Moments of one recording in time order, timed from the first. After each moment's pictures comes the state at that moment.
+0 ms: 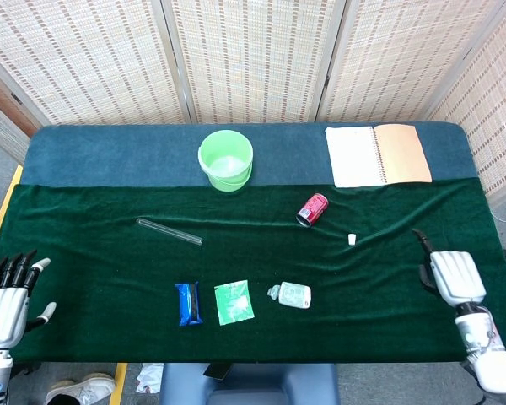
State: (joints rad) left arm -0.08 -1.21 -0.05 -1.58 1.49 1.53 0.21; right arm 0.24 -1.13 0.12 -1.64 -1.29 1.15 -0.19
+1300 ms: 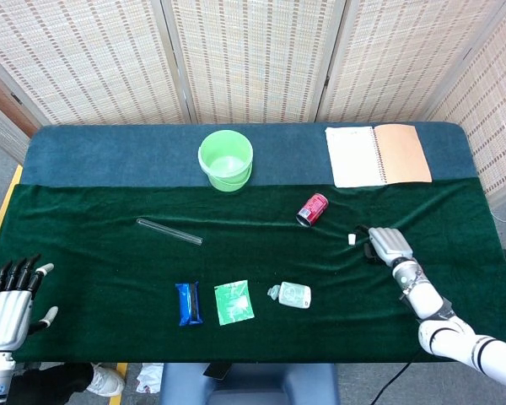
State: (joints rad) left arm -0.08 -1.21 -0.04 -1.59 1.48 1.51 0.23; right arm 0.61 -1.40 0.16 -1.25 -1.00 0.63 -0.09
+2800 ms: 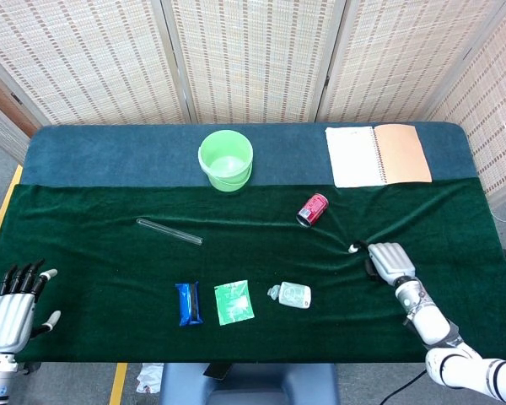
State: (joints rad) left arm -0.08 -1.22 -0.03 -1.56 1.47 1.48 0.20; right arm 0.56 -1.32 0.06 -1.48 -1.01 0.83 -0.22
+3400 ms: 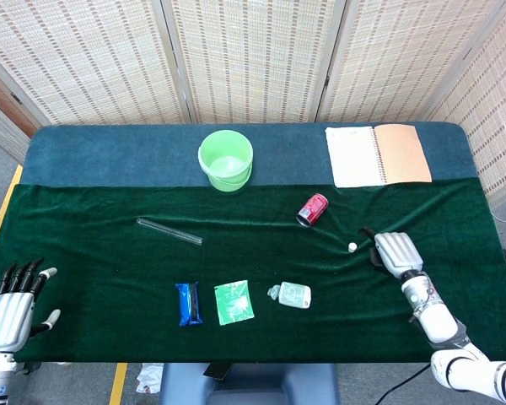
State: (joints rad) left arm -0.08 -1.22 -0.03 -1.56 1.48 1.48 0.19; right arm 0.54 -1.28 0.09 -1.52 -1.07 0.93 -0.19
